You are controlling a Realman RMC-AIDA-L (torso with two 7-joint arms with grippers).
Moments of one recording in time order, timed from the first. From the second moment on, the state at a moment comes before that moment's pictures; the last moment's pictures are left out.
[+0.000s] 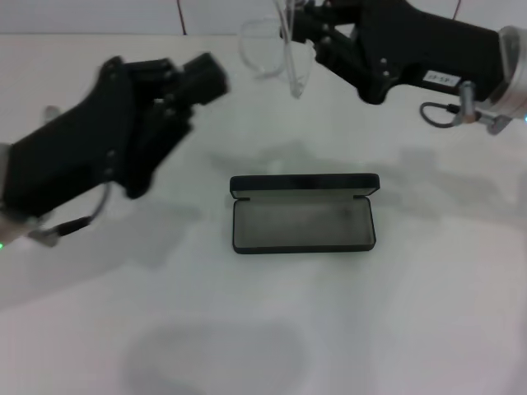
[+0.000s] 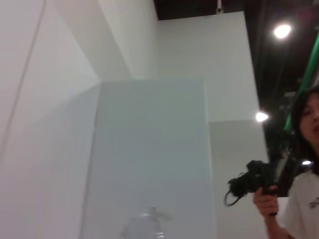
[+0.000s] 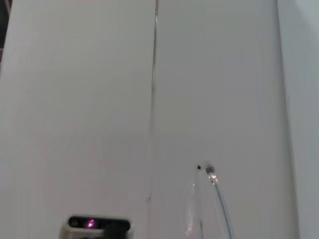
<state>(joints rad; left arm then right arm) -0.47 -2.05 1.15 0.39 1.04 2.00 -1.00 0.73 2.01 -1.28 -0.48 -1.04 -1.63 1.03</state>
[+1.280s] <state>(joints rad) -0.25 -1.93 0.97 0.57 1.02 2.01 -1.09 0.76 2.03 -1.82 -1.61 -2.46 -1.57 2.41</state>
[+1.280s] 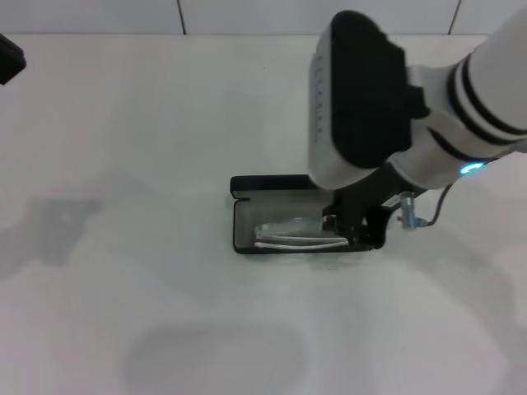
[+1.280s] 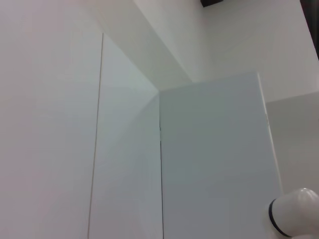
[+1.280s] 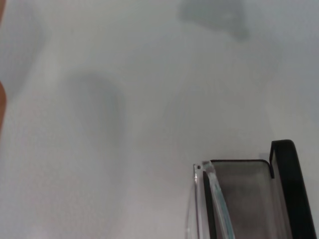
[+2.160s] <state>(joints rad) -0.26 -1.93 0.95 0.53 1.02 2.01 -1.08 0.76 2.03 -2.03 -1.48 -2.59 -1.27 2.49</state>
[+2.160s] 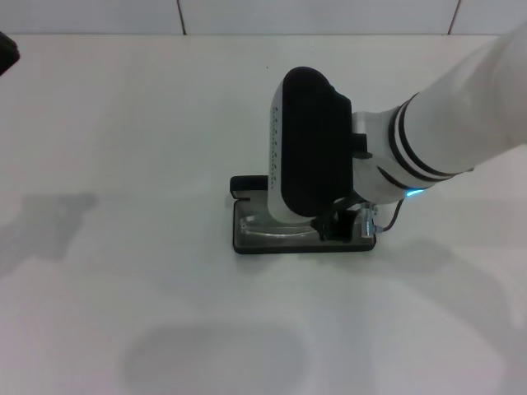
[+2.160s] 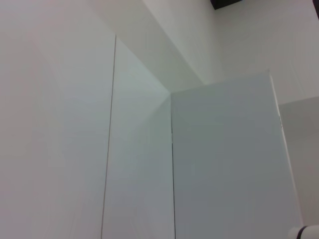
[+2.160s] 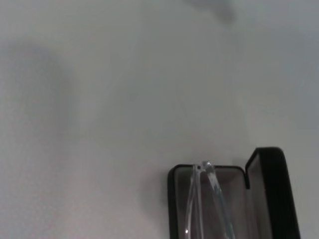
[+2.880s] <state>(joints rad) -0.26 -1.94 0.94 0.52 1.02 2.01 -1.06 0.74 2.03 -2.07 -1.46 -2.64 -1.20 2.52</state>
